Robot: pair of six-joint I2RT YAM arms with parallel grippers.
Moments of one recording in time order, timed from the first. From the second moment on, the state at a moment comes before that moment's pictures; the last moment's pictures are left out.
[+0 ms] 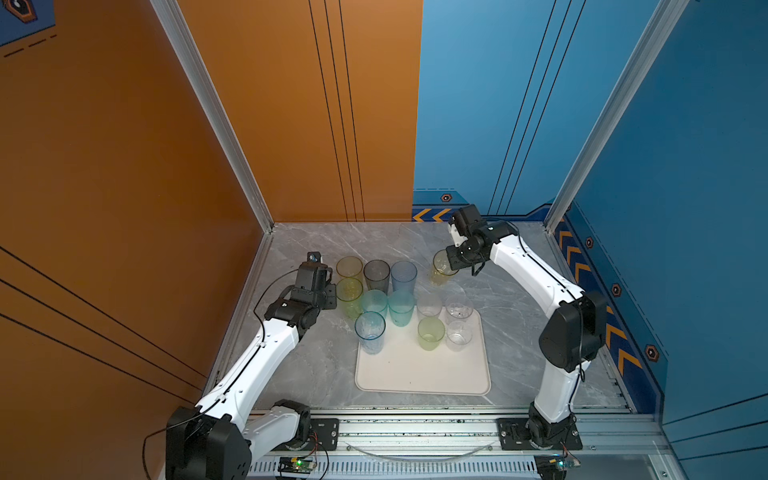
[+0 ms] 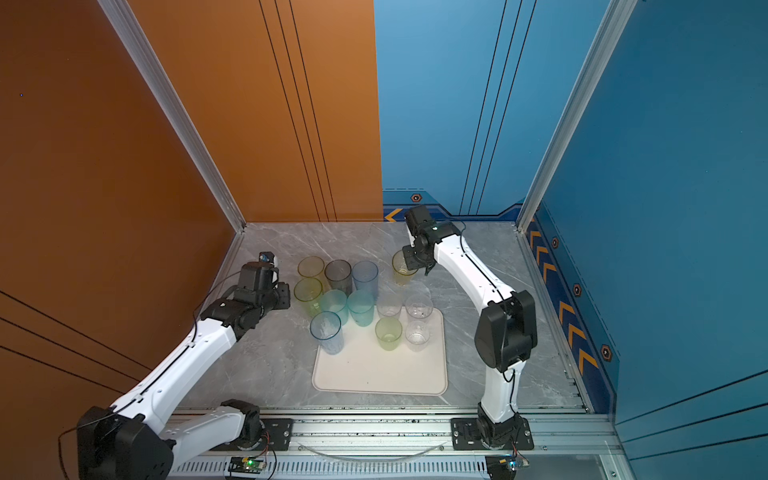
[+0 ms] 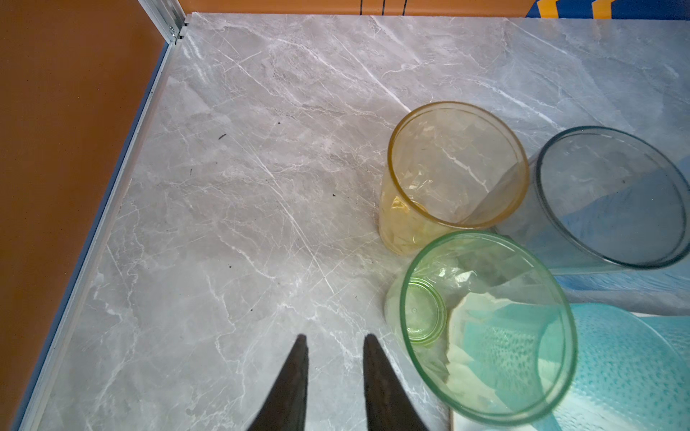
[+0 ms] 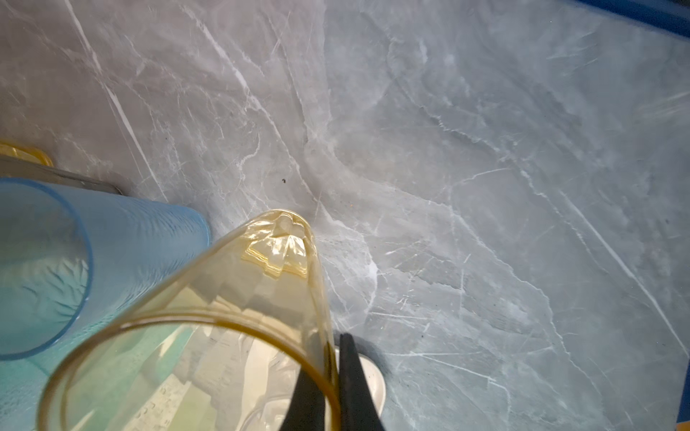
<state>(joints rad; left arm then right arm) -0.24 1.12 0.88 -0.53 -0.26 -0.23 0.42 1.83 1.76 -0.99 0.11 0.13</state>
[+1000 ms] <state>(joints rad) -0.24 1.11 0.88 -0.54 -0.27 -0.24 0.82 1.41 1.58 -1.09 0.06 0.03</state>
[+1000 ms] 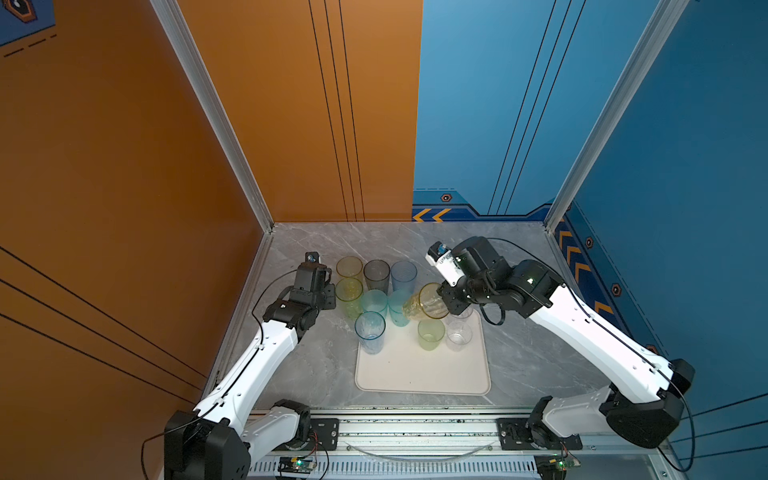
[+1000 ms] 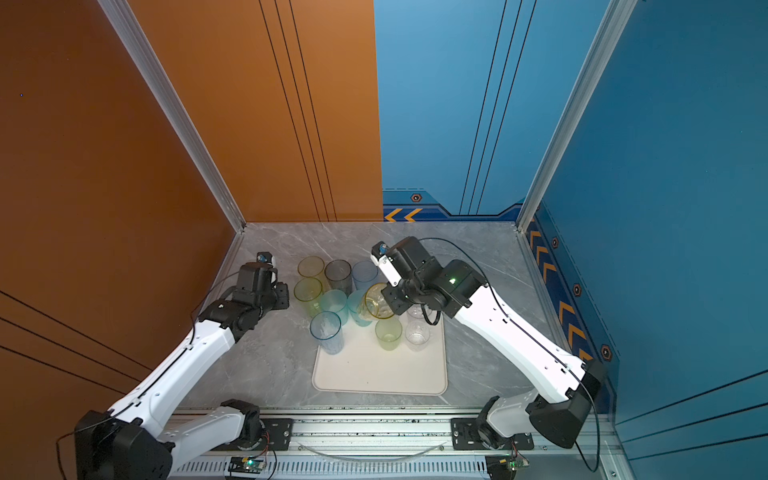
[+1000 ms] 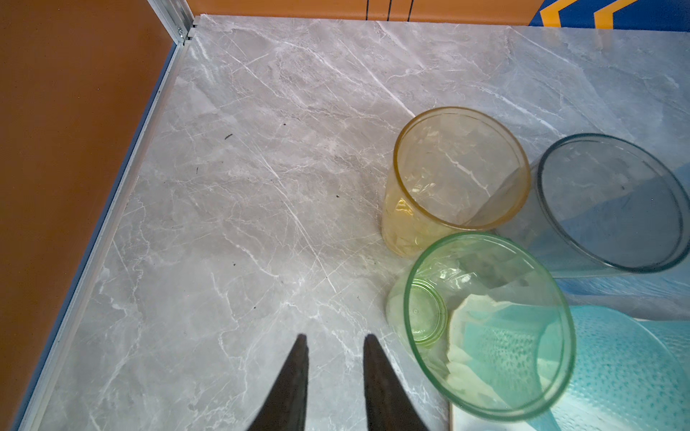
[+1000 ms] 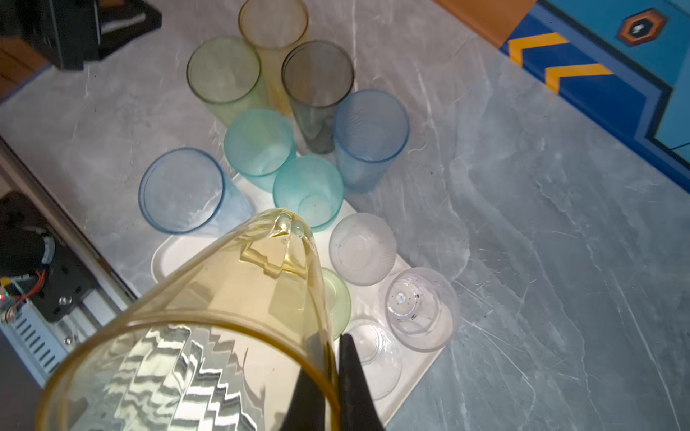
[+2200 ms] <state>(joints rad) -0.24 1.13 0.88 -0.57 -0.27 -0.24 0.93 1.85 1.79 -1.21 0.07 -0.03</state>
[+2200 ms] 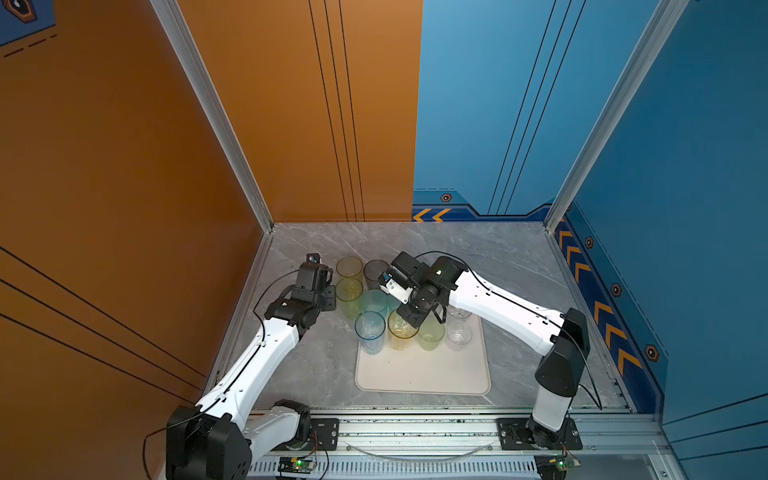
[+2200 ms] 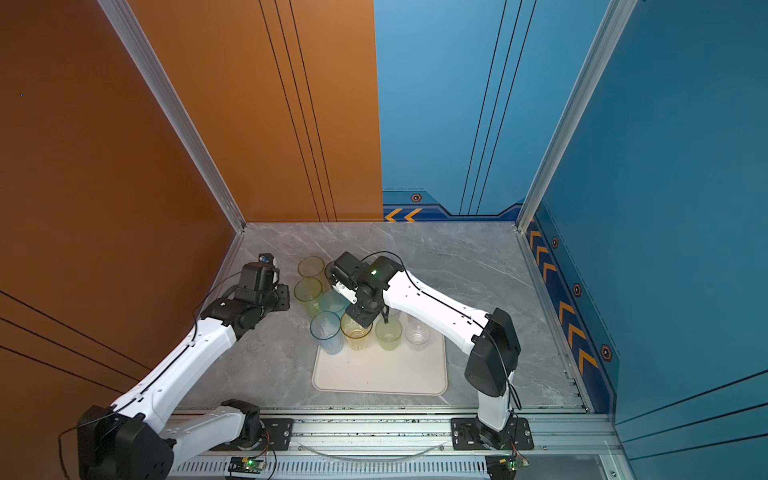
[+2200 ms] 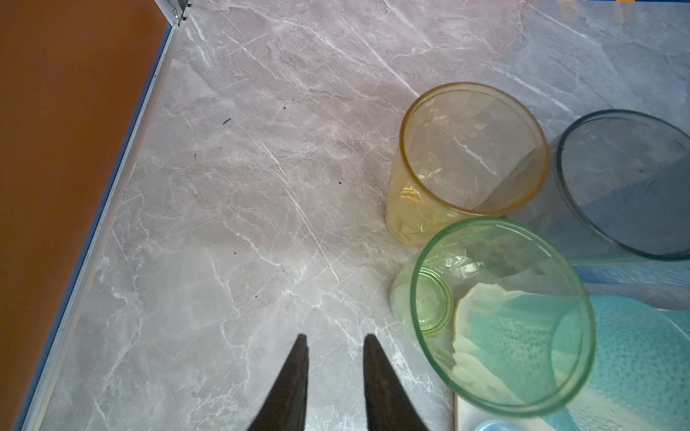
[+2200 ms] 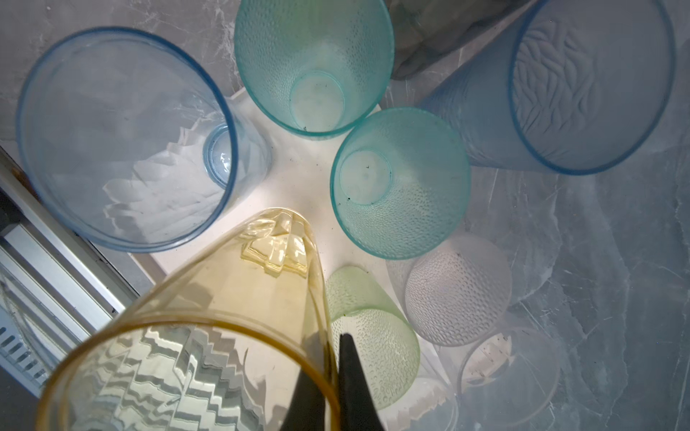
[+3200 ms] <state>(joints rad) -0.24 1.14 0.88 -0.57 -0.27 -0.24 0.93 1.96 1.83 -1.22 0.12 -0.03</state>
